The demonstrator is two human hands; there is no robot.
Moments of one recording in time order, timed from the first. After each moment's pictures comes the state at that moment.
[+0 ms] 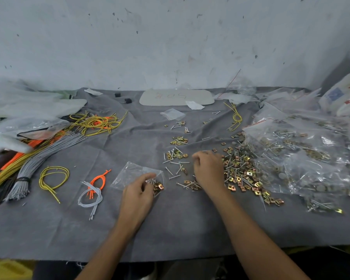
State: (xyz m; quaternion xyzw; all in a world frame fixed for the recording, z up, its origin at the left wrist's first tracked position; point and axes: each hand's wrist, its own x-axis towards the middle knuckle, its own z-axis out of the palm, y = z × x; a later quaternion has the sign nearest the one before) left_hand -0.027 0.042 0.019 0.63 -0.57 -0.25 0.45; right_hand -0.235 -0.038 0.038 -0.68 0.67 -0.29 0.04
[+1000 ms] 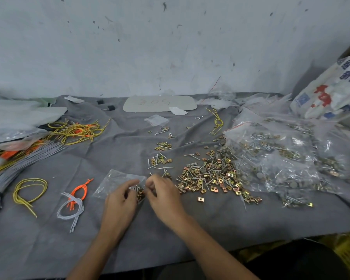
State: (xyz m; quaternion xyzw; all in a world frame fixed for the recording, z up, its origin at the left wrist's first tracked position) left_hand -0.022 0.039 0.014 0.63 -0.58 -0.24 0.45; right_hand -0.169 0.022 0.014 -0.74 0.50 -0.41 0.16
